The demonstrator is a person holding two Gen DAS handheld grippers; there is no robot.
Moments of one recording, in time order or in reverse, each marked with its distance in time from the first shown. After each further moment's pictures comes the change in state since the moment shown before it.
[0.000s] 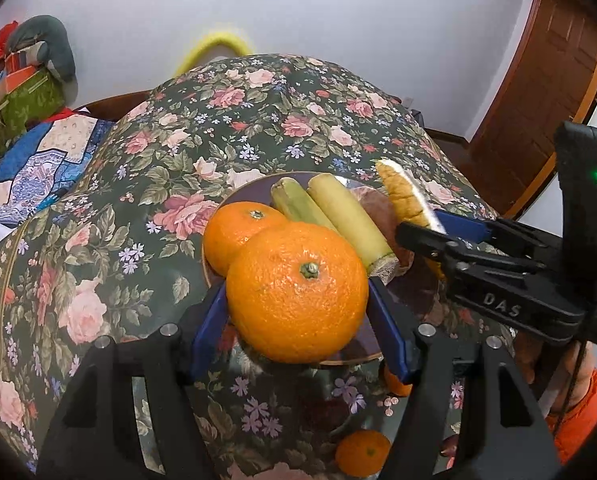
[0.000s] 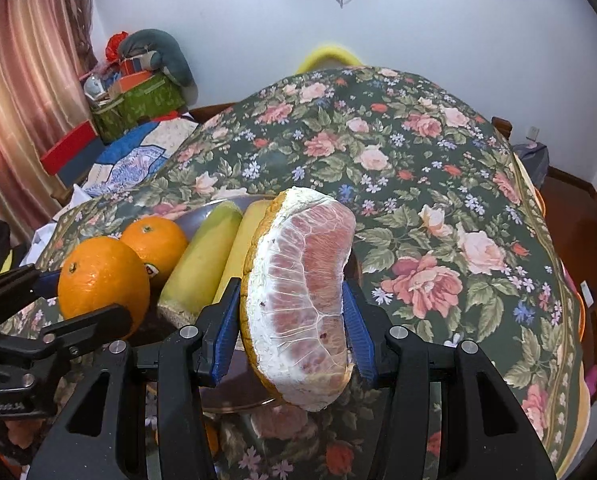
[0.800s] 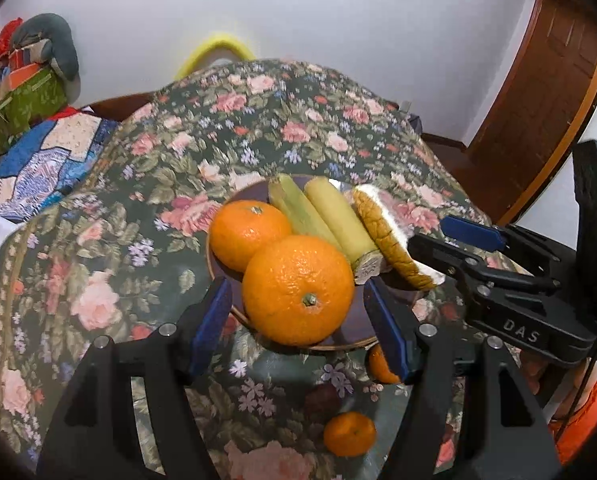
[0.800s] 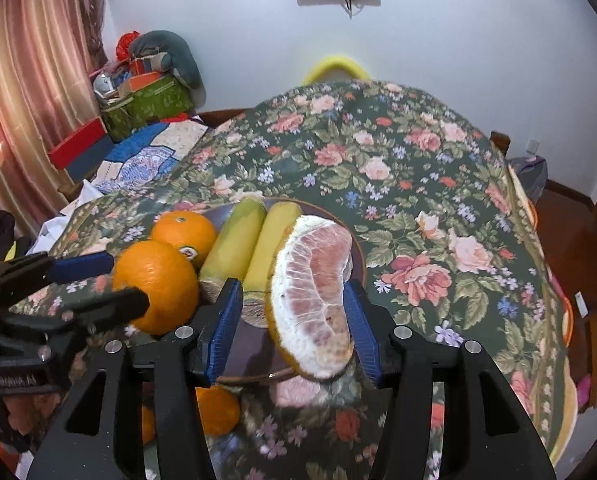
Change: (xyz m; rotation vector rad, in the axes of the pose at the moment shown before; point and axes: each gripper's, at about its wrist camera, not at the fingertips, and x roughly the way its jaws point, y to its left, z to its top) left arm -0.028 -0.003 -0.001 -0.015 -0.018 -0.003; right arm -0.034 0.013 -0.004 -0.036 -0.033 0.000
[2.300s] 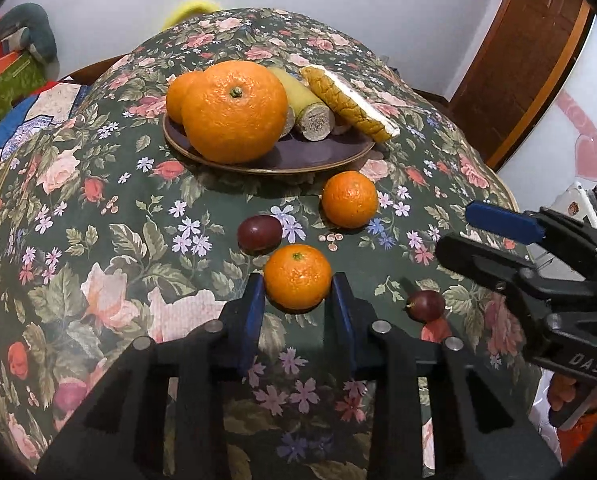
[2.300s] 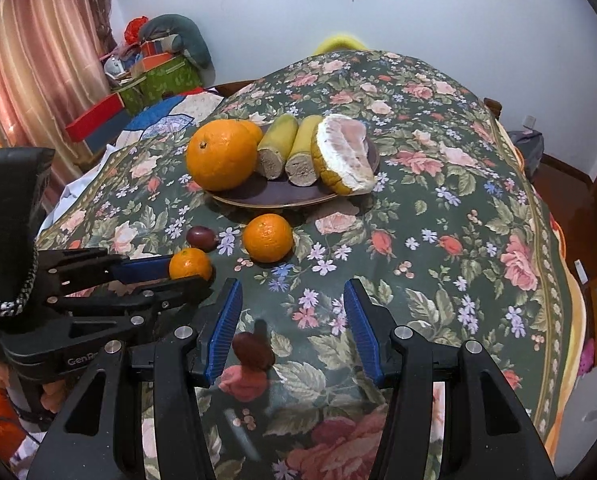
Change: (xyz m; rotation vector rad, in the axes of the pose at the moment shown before) left arm -0.002 -0.031 -0.099 0.056 0.135 -0.050; right arm -0.048 0.026 -0.091 0.015 0.068 0.014
